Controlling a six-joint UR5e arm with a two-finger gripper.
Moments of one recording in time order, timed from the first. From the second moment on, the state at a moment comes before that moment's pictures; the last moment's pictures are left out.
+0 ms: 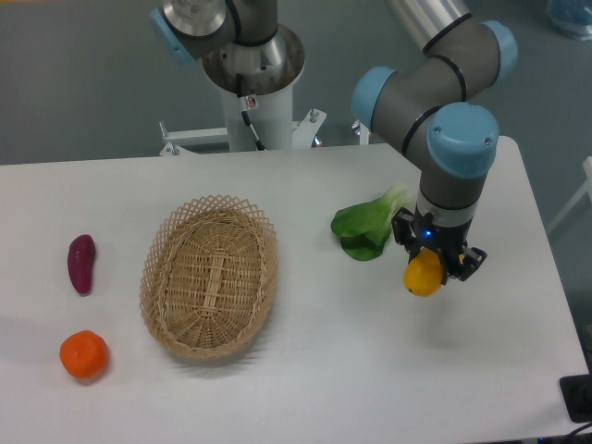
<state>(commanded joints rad) 2.63 -1.97 -1.54 -1.07 1.57 1.34</state>
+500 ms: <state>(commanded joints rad) 2.61 -1.98 -1.53 -1.07 1.57 1.31</state>
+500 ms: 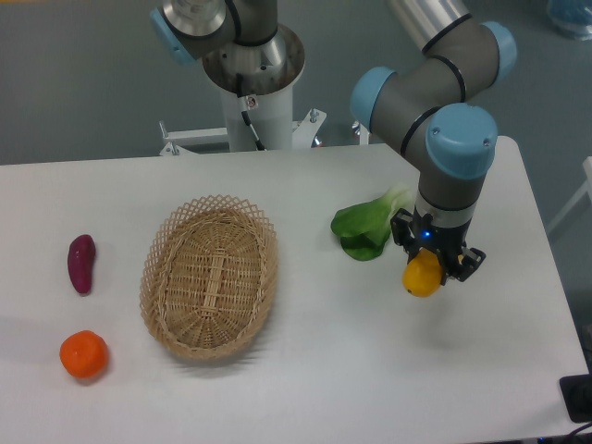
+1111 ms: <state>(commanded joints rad) 2.40 -1.99 -1.57 -1.06 1.57 1.06</state>
